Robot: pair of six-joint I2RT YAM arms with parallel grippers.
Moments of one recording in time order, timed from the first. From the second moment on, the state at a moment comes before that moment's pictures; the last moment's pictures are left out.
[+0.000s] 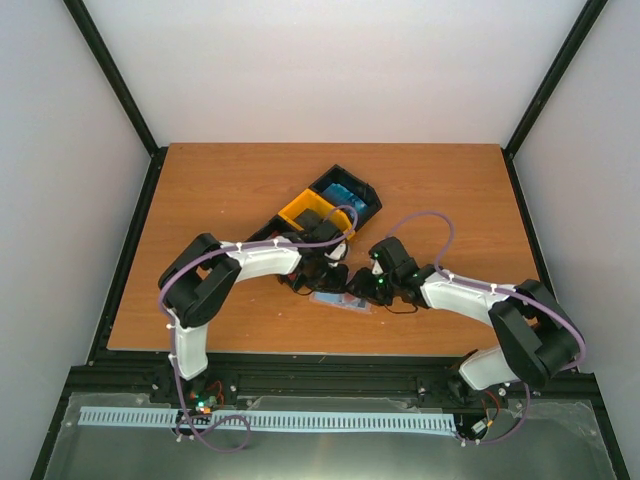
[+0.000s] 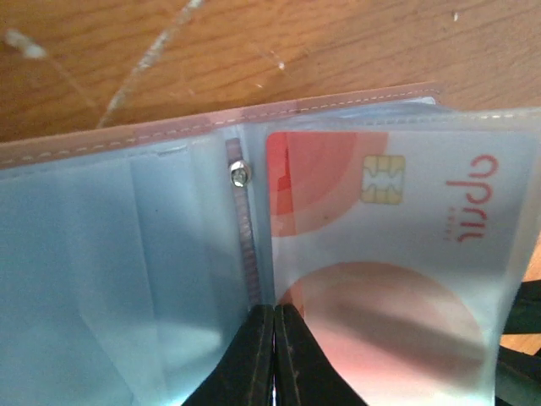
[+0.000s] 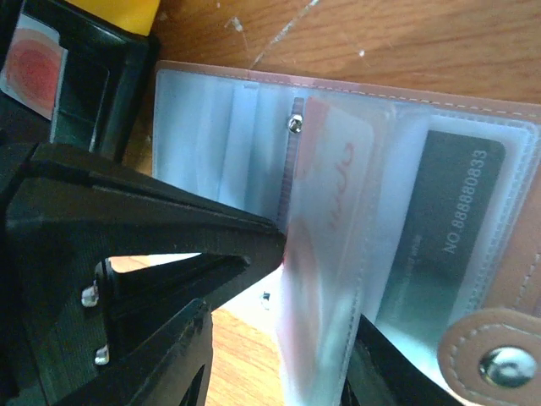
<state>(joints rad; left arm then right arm) -0.81 1.93 1.19 -0.44 0.37 -0.59 0.63 1.43 0.63 -0.16 -0.35 0.86</state>
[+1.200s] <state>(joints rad) -0.67 1.49 1.10 -0.58 -0.08 -0.80 0.68 1.60 0.82 -0.12 -0.41 0.78</state>
